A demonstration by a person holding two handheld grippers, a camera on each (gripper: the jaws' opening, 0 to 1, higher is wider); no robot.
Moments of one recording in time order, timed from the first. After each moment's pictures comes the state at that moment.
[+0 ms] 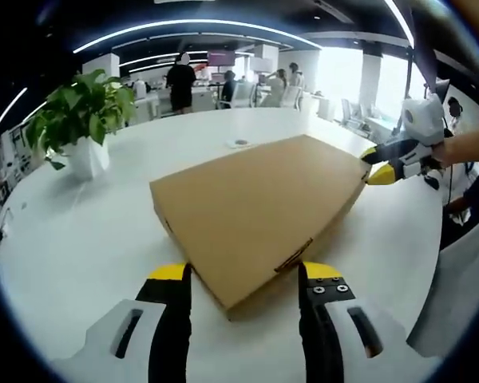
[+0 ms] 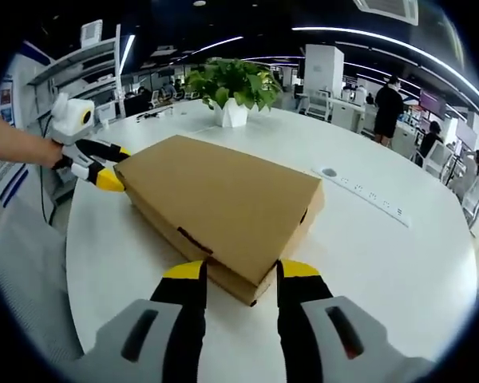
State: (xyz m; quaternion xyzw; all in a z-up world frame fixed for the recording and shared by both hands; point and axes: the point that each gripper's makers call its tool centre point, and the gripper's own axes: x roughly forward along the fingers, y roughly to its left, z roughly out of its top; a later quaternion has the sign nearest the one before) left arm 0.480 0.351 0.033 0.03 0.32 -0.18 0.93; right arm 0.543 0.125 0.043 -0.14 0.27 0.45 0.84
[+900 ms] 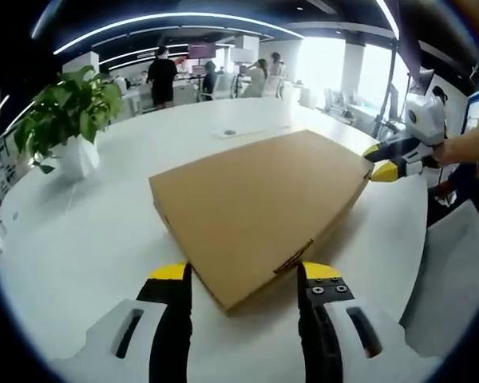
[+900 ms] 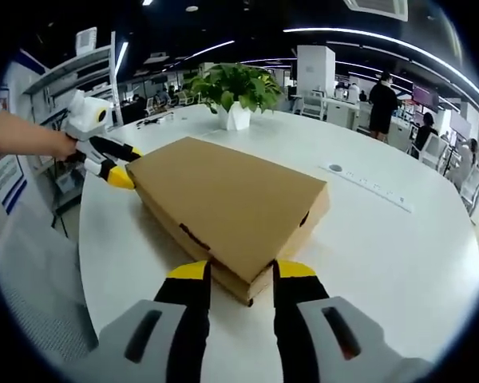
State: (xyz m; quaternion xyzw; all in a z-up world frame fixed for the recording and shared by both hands) left arm 0.463 0.371 0.033 0.05 0.34 -0.23 0.91; right arm 0.499 0.137 0.044 -0.12 0.27 0.44 0.85
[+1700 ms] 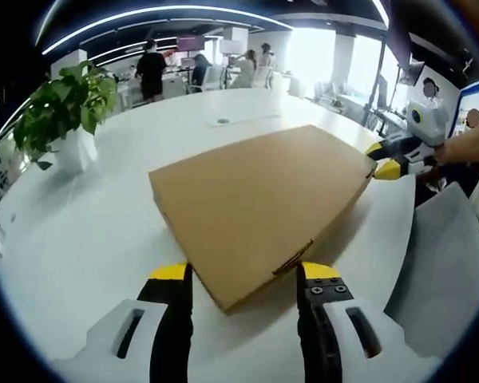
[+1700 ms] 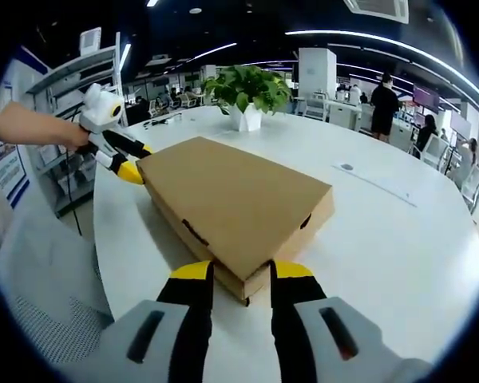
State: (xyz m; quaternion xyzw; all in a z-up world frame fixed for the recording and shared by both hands) left arm 0.429 0.393 0.033 0.06 0.36 -0.25 0.90; right arm 0.449 0.154 0.044 -0.11 0.26 0.44 0.85
